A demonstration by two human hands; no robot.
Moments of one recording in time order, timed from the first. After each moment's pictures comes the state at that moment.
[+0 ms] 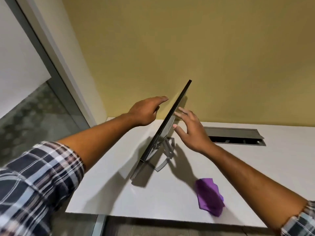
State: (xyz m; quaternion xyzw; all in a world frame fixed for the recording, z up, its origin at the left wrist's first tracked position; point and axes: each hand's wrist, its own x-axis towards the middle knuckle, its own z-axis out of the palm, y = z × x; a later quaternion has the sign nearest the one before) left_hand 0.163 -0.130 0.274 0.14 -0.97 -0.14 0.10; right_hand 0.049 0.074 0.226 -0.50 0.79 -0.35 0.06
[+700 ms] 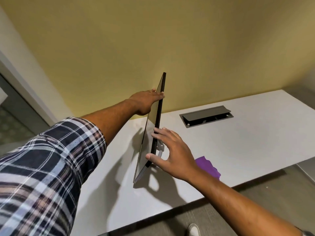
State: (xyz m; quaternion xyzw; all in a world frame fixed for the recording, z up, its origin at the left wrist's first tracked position) left_hand 0.063 -0.160 0.273 -0.08 -1.00 0.02 -0.05; right_hand 0.161 0.083 0.211 -0.40 0.84 -0.36 0.01
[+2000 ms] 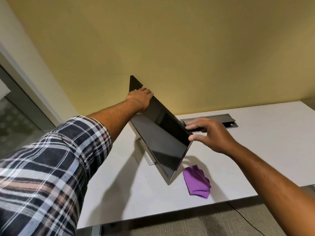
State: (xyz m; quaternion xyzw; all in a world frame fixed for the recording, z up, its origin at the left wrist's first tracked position) left_hand 0.025 -0.117 0.275 0.13 -0.98 0.14 -0.07; right_hand -0.017 0.210 0.236 -0.42 0.82 -0.38 0.09
